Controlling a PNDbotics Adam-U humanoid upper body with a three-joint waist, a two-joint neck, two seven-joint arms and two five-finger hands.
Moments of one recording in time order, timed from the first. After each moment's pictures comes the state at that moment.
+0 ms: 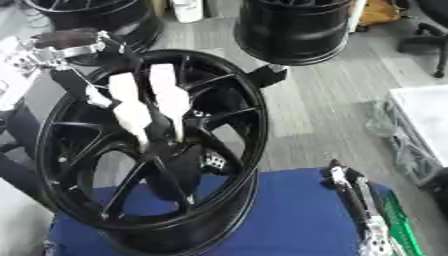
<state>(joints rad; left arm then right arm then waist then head) -0.93 0.49 -0.33 -1.04 -0.53 -0.57 -0.54 0.00 -0.22 0.11 -1.50 0.06 -0.11 -0.13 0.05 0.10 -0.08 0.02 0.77</state>
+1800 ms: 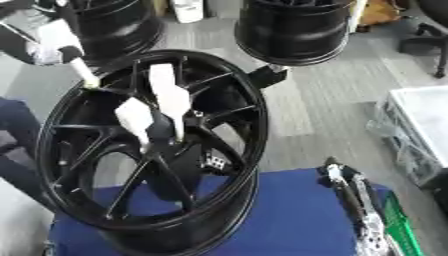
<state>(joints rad) -0.82 0.82 -0.25 -1.32 -0.06 -0.48 -0.62 0.00 -0.22 0.09 -1.49 0.06 -0.11 -0.15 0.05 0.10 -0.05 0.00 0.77</state>
